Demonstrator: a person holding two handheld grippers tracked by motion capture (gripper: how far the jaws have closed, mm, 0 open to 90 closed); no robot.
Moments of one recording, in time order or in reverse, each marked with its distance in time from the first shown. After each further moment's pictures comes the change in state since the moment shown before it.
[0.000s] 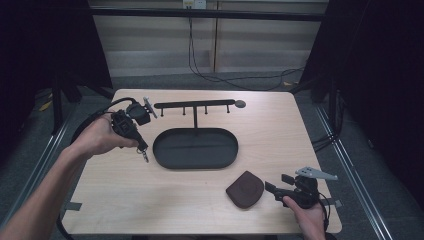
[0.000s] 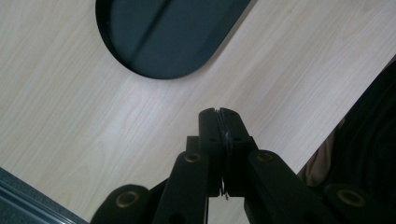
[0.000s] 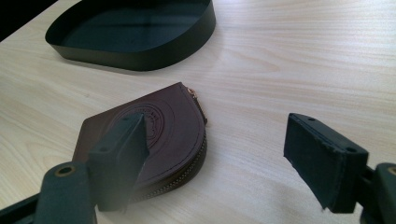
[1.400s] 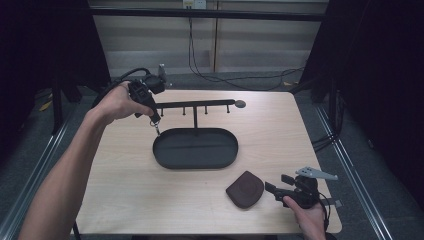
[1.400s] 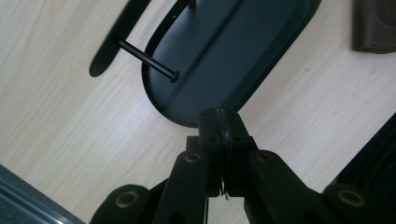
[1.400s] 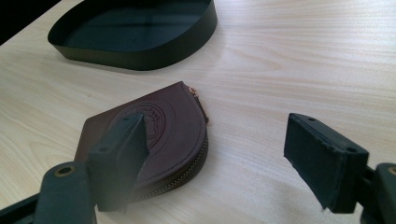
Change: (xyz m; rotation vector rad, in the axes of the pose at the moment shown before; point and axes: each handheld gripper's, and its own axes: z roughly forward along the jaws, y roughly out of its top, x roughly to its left) left arm 0.044 0.069 -0.014 0.002 0.001 -0.053; right arm -0.001 0.000 0.000 0.003 0.011 0.009
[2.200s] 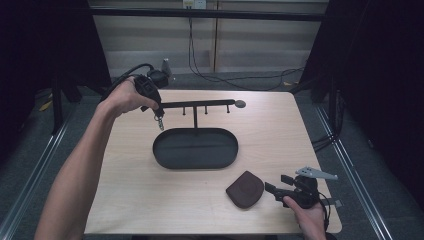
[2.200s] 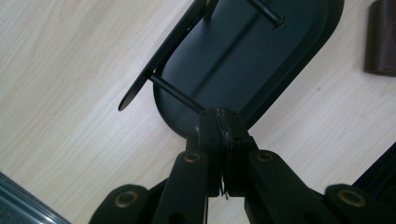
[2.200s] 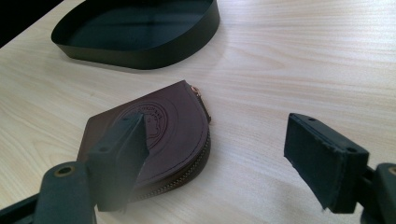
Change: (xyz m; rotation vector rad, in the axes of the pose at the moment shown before) left arm 0.019 0.018 0.013 0.002 0.003 -0.062; right arm -0.001 0.000 0.000 0.005 0.010 0.000
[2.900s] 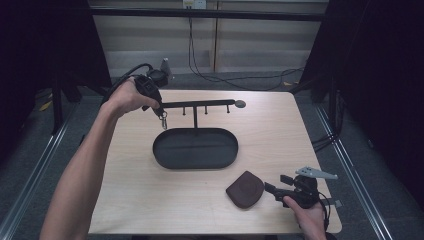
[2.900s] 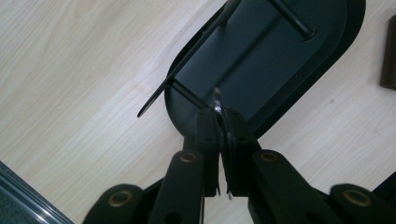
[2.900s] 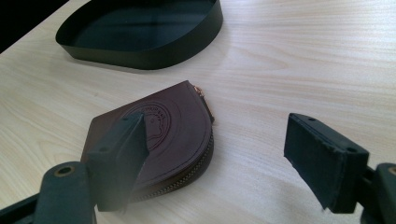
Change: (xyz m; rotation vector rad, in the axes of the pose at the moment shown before) left arm 0.006 0.000 0.004 -0.007 0.021 -0.030; right arm 0.000 0.000 0.001 -0.001 0.014 0.007
